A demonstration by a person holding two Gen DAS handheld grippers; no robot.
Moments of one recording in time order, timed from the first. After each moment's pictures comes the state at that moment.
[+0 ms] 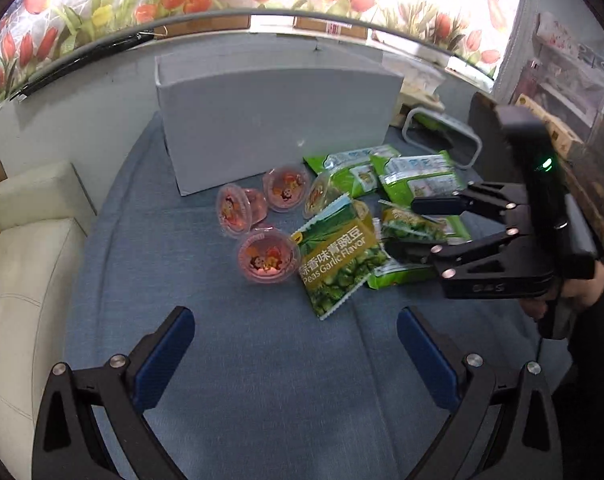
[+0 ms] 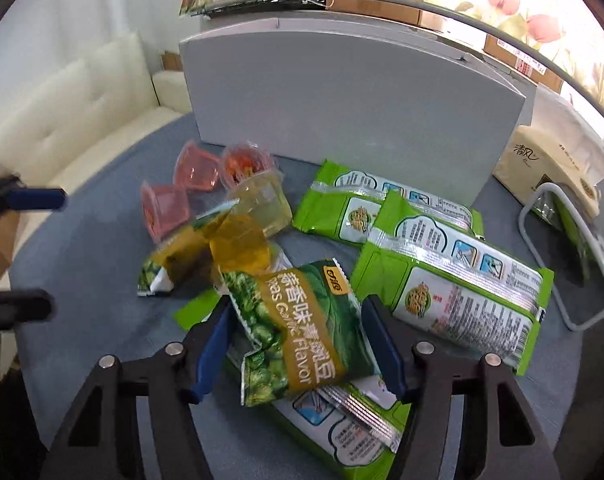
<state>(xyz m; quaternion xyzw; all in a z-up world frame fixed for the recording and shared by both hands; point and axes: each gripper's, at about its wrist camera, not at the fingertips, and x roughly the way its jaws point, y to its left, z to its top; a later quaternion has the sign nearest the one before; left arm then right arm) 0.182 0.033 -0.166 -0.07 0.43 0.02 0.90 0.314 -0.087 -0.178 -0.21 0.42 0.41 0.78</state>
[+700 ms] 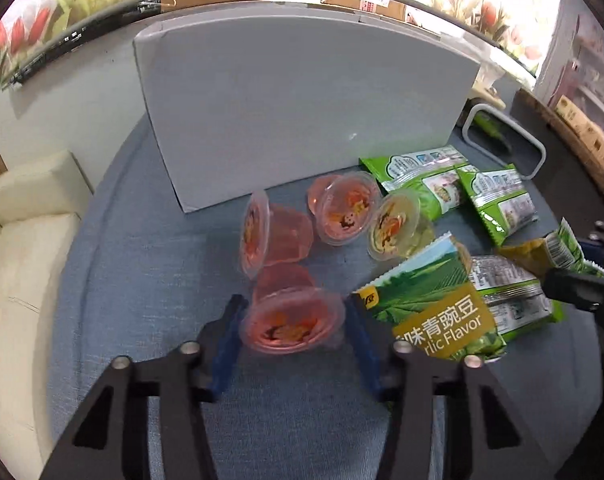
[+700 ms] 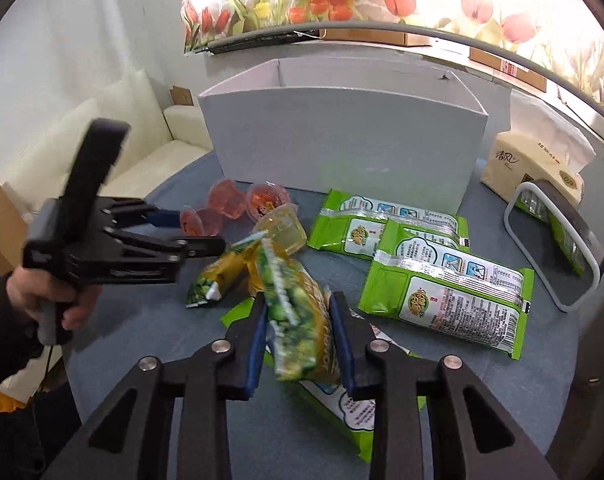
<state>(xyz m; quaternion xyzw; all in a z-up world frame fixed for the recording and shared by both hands) 0.258 0.068 -0.205 -0.07 0.46 0.05 0.89 0.299 -0.120 -0.136 -0.14 0.40 0.43 0.79</state>
